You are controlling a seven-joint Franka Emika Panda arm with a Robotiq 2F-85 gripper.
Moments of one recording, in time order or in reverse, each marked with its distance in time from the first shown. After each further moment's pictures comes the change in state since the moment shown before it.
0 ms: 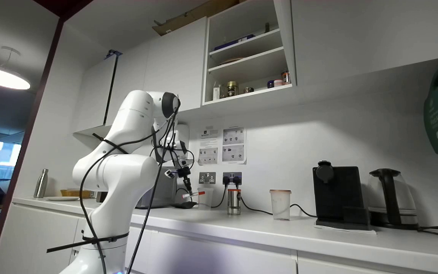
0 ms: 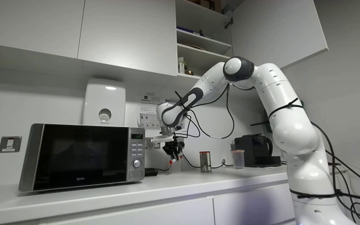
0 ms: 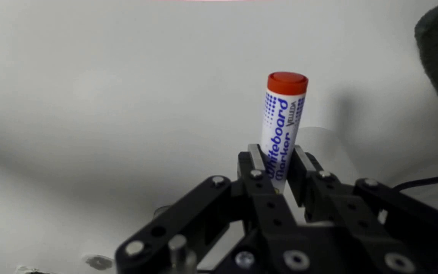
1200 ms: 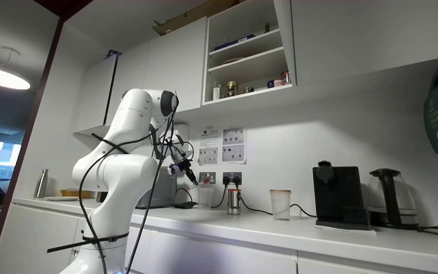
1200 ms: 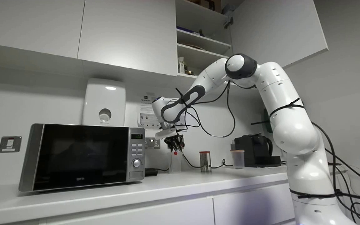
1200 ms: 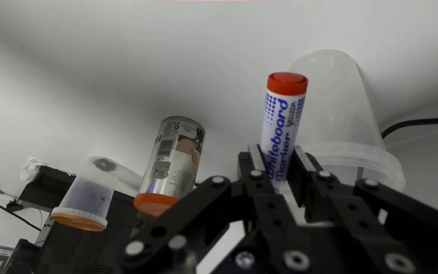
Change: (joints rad) arm 0.008 -0.029 0.036 0.051 -0.243 -0.141 -0.041
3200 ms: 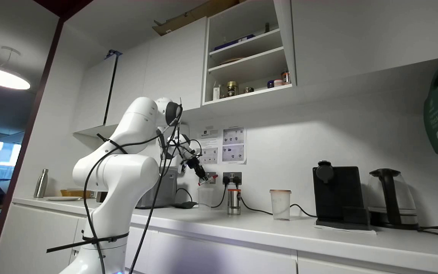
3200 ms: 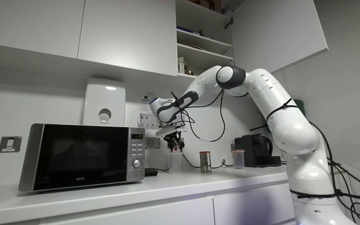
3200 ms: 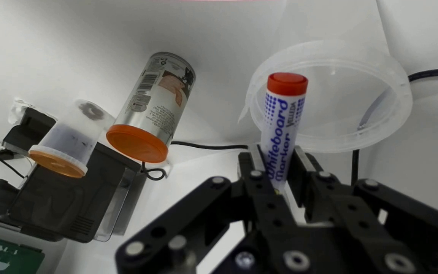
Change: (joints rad) arm -0.011 0.167 -0.027 0.279 -0.055 -0.111 -0.189
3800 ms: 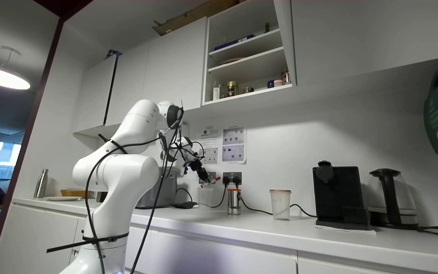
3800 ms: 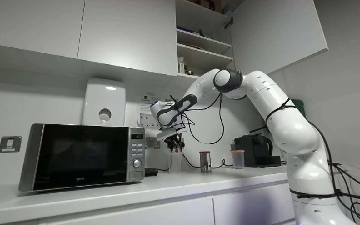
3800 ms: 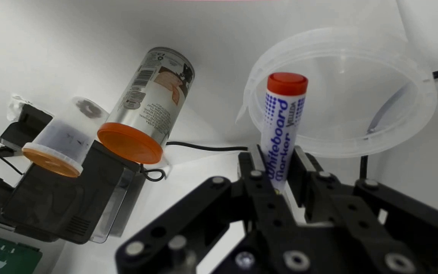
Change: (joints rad) arm 0.000 0.050 -0.024 0.043 0.000 -0.001 -0.025
